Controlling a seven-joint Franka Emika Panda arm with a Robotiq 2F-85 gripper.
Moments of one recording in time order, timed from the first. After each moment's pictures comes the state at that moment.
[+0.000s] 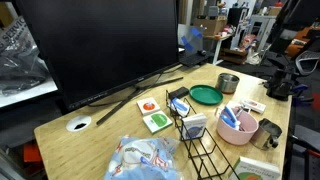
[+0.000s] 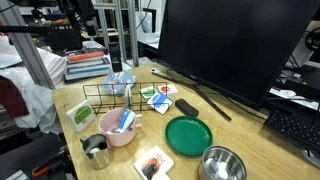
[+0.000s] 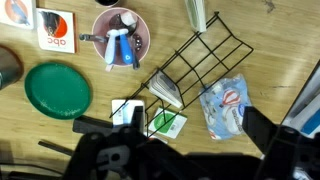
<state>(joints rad) 0.18 -0.59 0.19 -2.42 0.11 1.99 0.08</state>
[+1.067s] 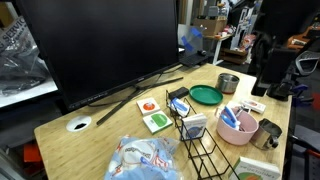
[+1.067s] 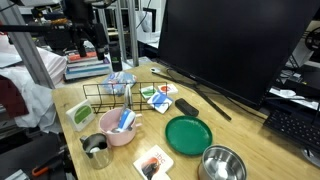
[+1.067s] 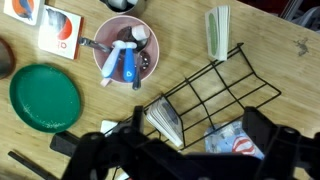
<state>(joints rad) 0.21 -0.38 0.23 -2.42 0.00 2.04 0.03</state>
